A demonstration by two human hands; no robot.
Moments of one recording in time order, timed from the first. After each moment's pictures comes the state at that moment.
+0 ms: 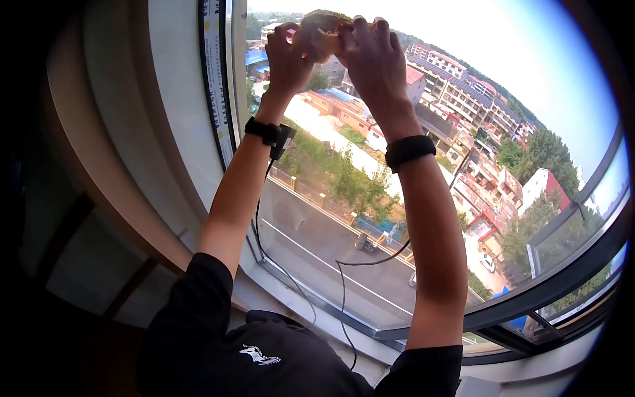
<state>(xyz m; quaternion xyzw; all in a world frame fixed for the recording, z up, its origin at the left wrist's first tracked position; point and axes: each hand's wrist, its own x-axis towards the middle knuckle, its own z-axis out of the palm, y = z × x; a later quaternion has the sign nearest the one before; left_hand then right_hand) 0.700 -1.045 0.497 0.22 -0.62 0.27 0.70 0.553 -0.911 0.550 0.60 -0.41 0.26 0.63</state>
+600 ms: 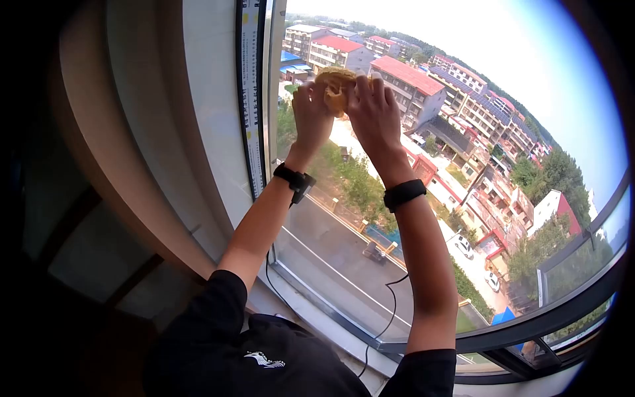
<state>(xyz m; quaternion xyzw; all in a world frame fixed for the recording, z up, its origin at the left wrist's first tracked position) 0.717 -1.054 0.385 0.31 -0.62 0.18 0.69 0.600 -0.948 0.466 0.66 -0.41 0.24 0.59</state>
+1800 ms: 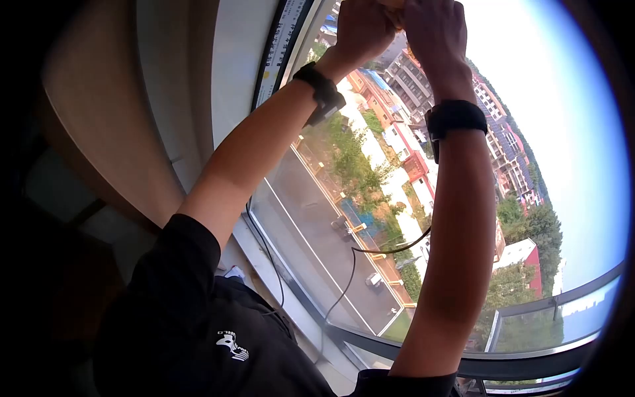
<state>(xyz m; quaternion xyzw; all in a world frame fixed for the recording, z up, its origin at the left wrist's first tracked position) 0.740 -1.093 0.481 0.35 -0.52 0.22 0.74 0.688 -0.956 0.577 0.83 -0.37 0.32 0.27</state>
